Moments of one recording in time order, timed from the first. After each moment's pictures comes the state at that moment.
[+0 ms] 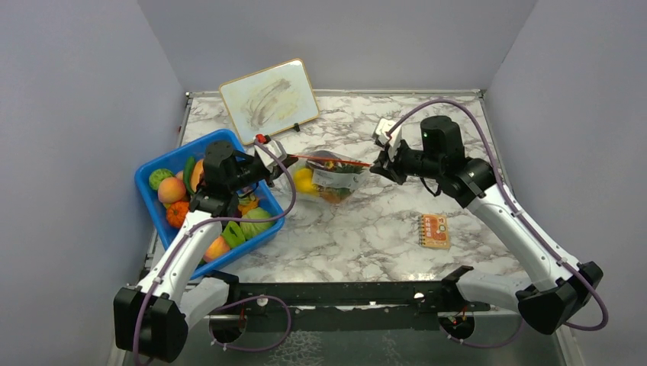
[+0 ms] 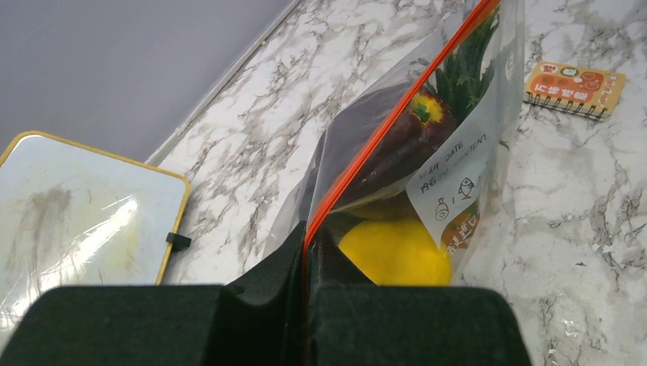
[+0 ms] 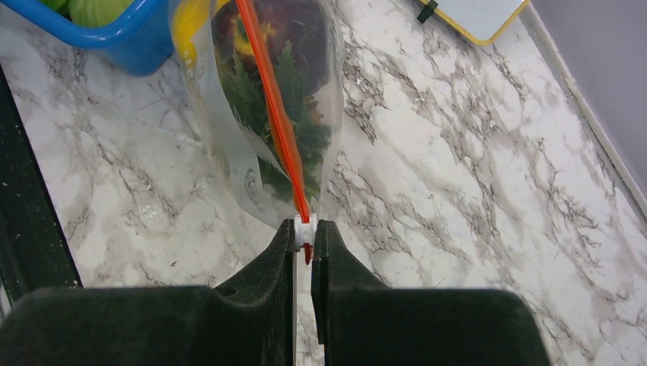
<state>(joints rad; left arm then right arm) -0.24 1.00 0.74 0.12 0.75 0.35 0.53 1.16 1.21 -0.58 -0.42 -0.46</state>
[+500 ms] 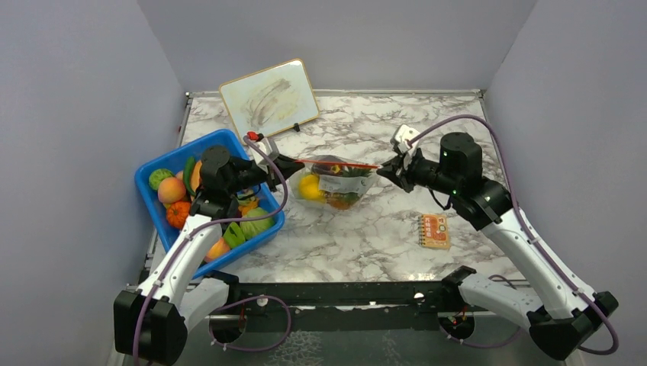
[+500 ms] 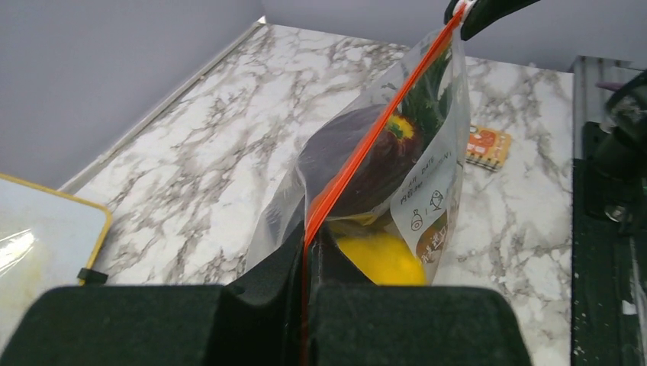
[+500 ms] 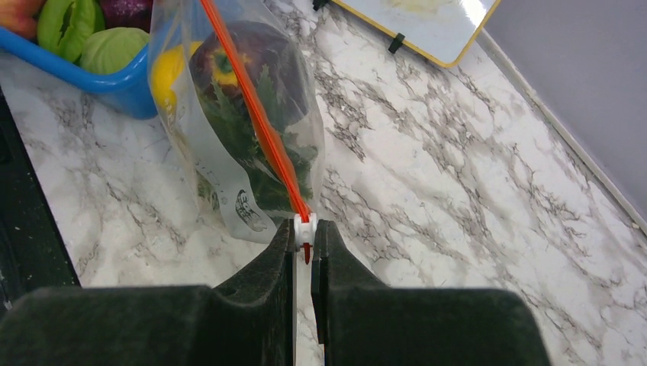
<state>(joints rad) -0.24 0.98 0.70 0.27 0.86 0.08 0.53 0.99 1.09 -0.46 -0.37 -0.35</state>
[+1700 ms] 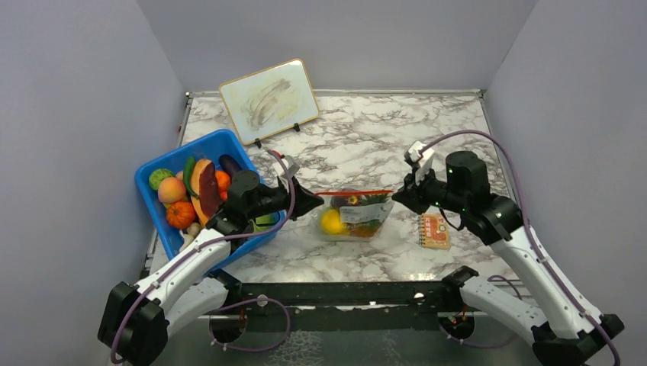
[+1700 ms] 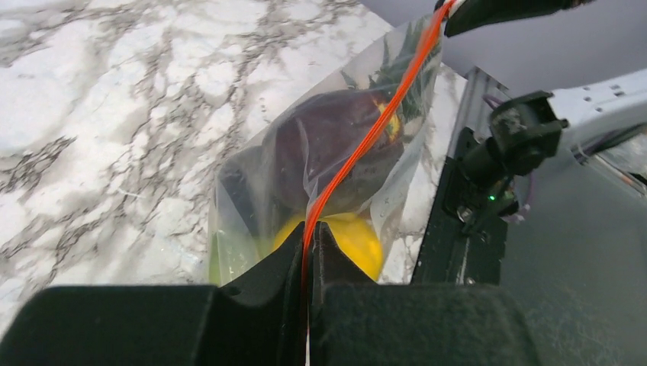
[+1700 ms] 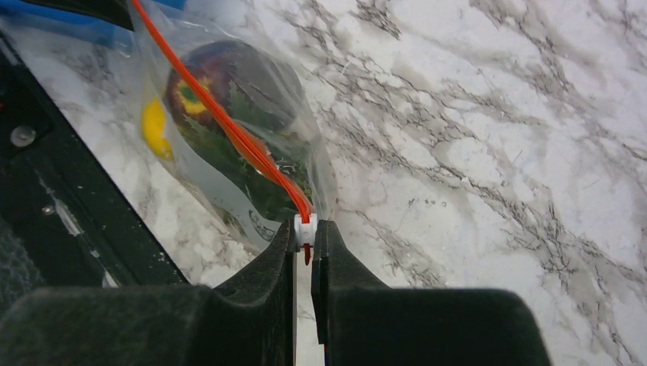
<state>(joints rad) -0.53 0.92 0.51 0.27 0.70 -0.32 0.50 0.80 0.98 -0.69 -0.35 -0.14</state>
